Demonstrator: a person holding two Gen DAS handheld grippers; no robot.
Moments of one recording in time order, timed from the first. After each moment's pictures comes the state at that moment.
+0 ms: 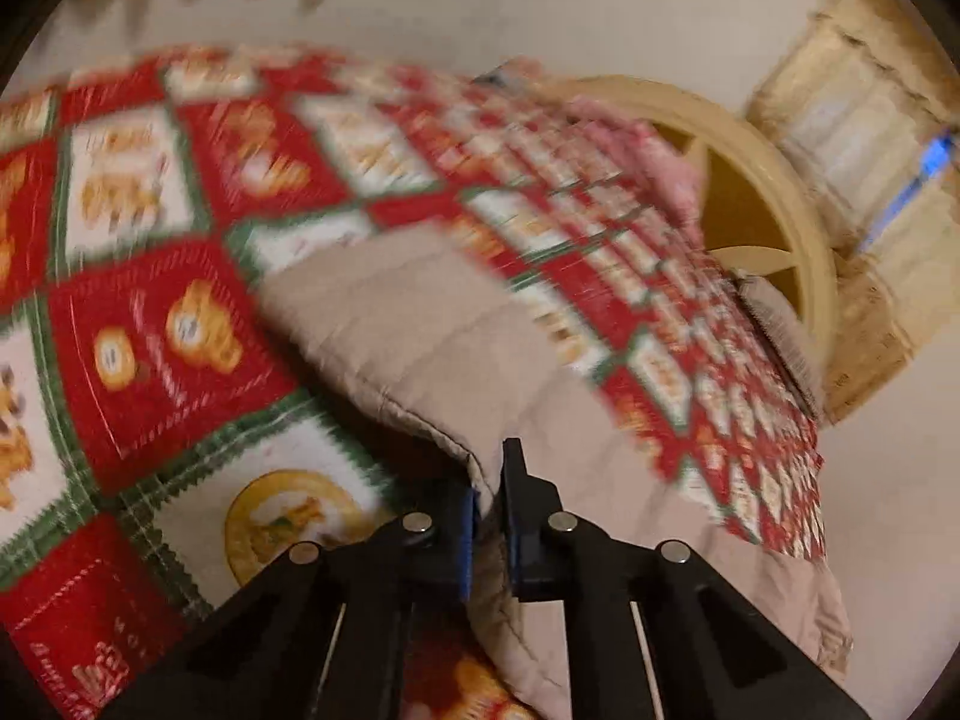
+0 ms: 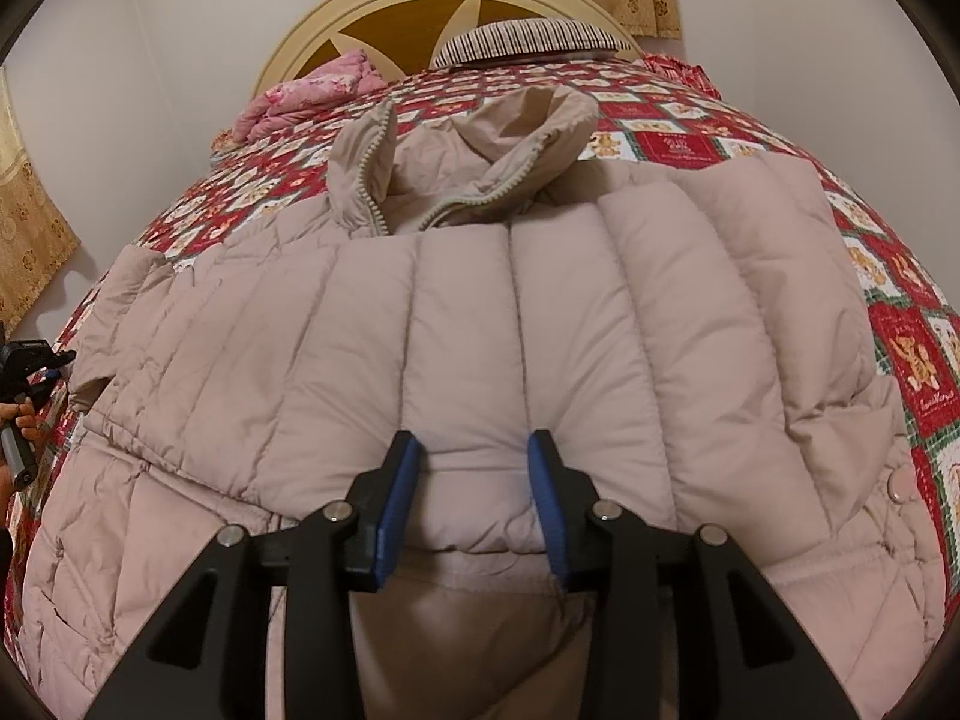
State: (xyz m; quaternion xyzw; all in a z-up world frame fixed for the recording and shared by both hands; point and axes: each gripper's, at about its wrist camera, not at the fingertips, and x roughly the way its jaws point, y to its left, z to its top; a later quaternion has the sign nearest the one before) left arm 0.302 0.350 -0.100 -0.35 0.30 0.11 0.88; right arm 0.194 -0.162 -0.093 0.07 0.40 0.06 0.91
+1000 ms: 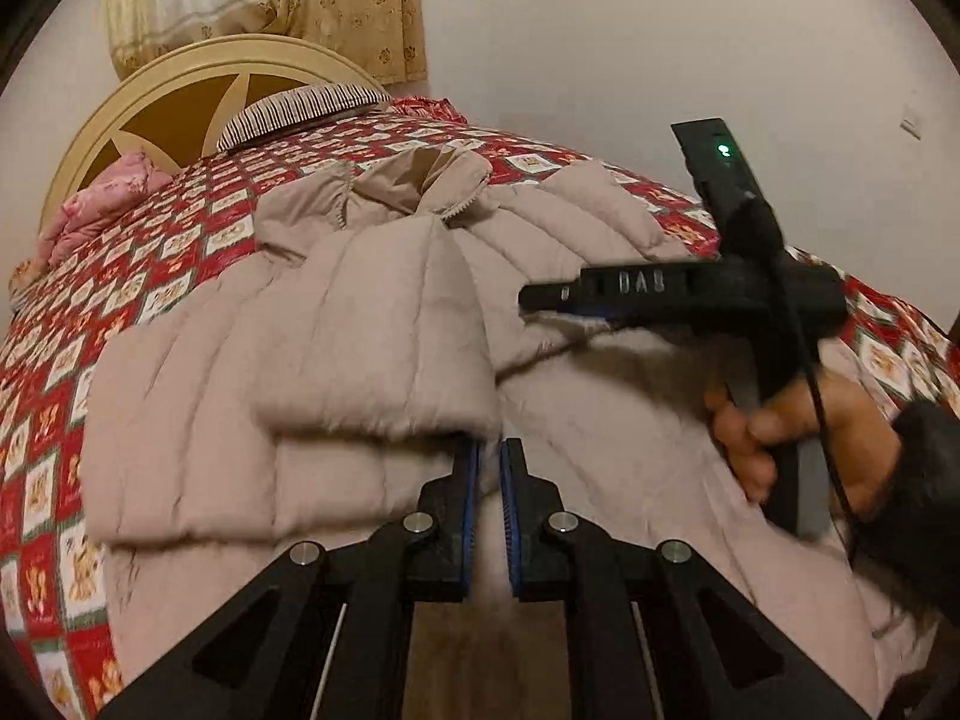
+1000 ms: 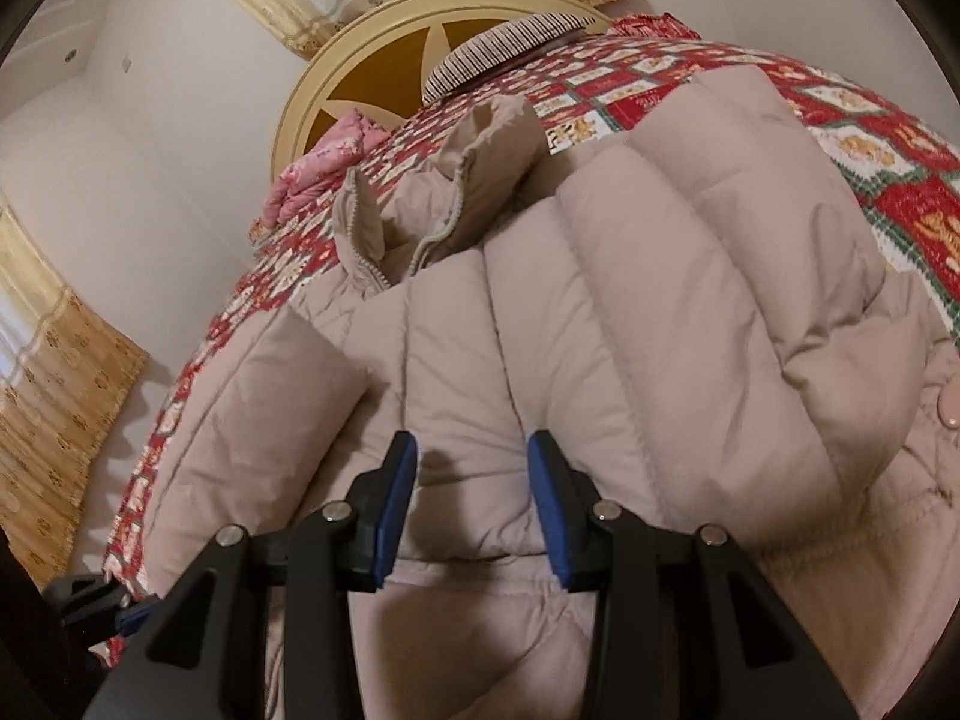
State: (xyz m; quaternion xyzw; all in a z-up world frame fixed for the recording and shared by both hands) left arm 0.142 -0.029 -0.059 0.13 0.35 -0.32 0.87; right arm 0.195 -0.210 -0.100 0.25 0.36 0.12 0.89
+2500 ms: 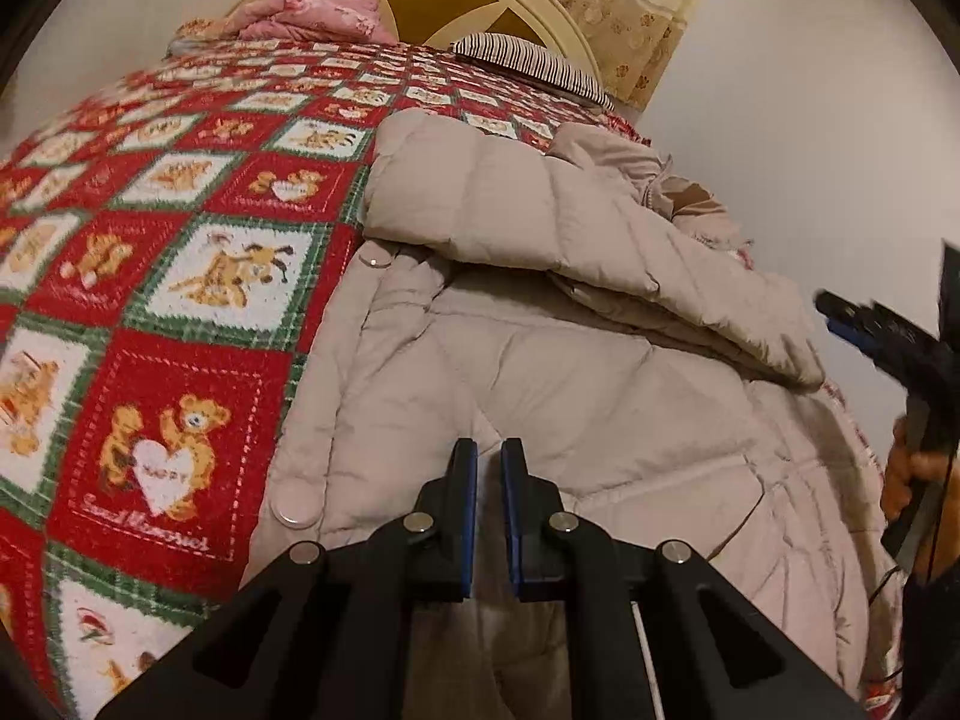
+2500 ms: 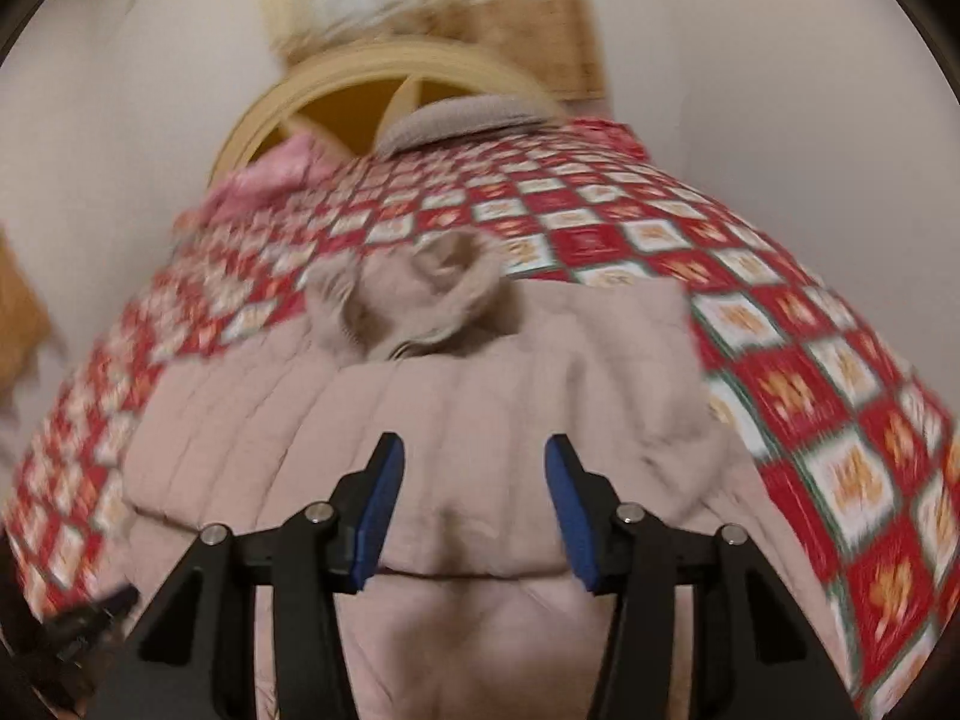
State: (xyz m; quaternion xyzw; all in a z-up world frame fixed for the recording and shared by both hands) left arm 0.163 0.114 -0.110 -0.11 0.42 -0.16 0.89; right arm 0.174 -0.166 -0.023 0.07 0.34 -0.01 0.94
